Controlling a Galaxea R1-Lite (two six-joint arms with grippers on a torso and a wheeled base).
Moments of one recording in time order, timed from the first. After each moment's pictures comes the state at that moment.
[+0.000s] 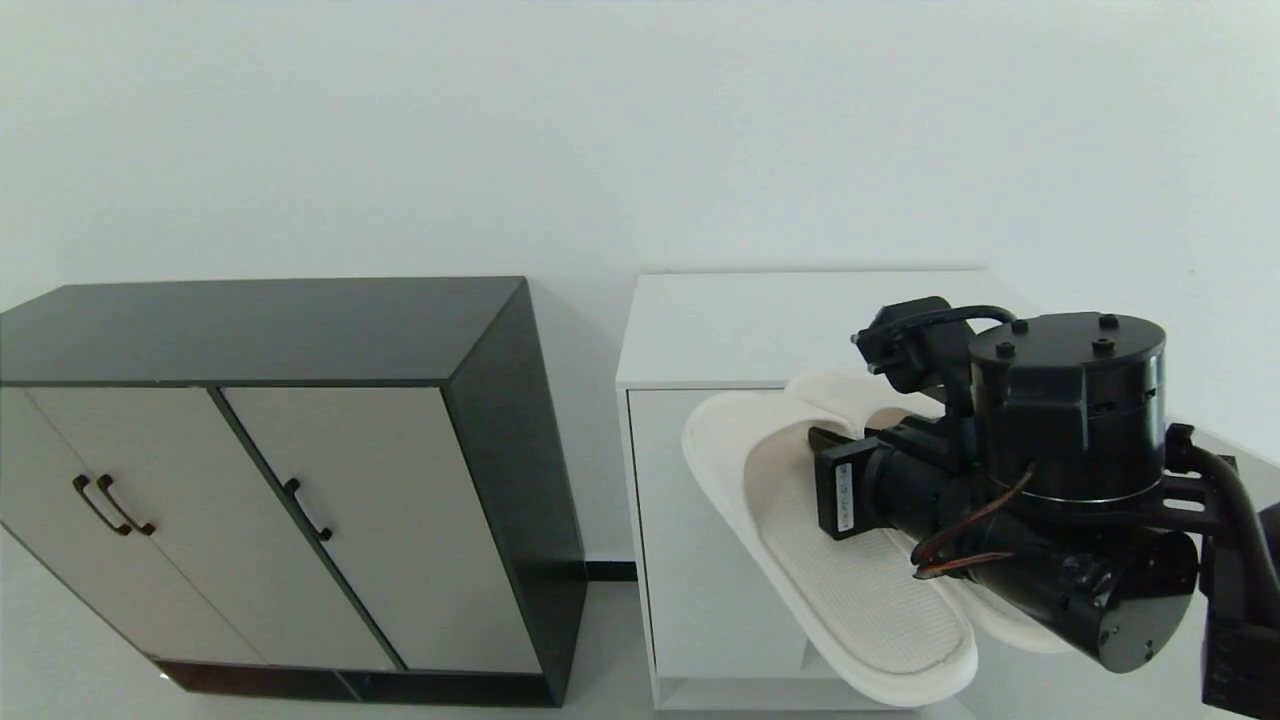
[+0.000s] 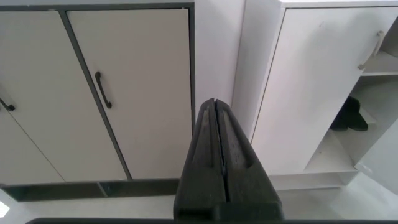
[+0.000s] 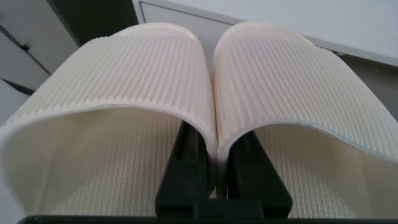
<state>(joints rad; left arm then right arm) 0.00 0.00 0.00 0.00 -0.02 0.00 0.87 1.62 -0.90 -0.43 -0.52 0.15</state>
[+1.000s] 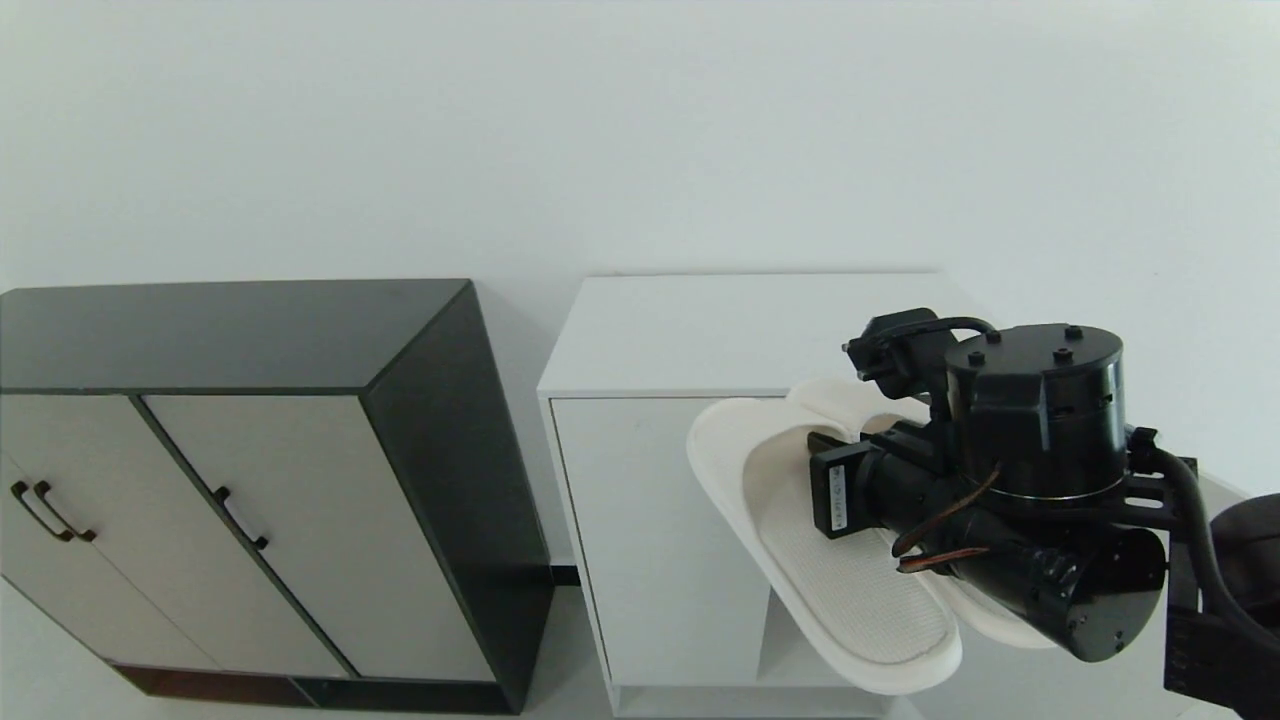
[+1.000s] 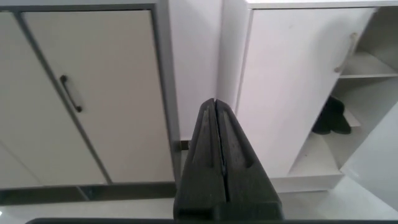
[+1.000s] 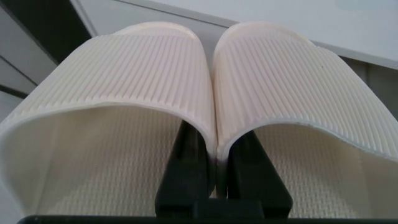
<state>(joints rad) 0.00 0.00 0.00 0.00 -0.02 0.00 0.87 1.64 -0.89 -0.45 -0.52 0.15</state>
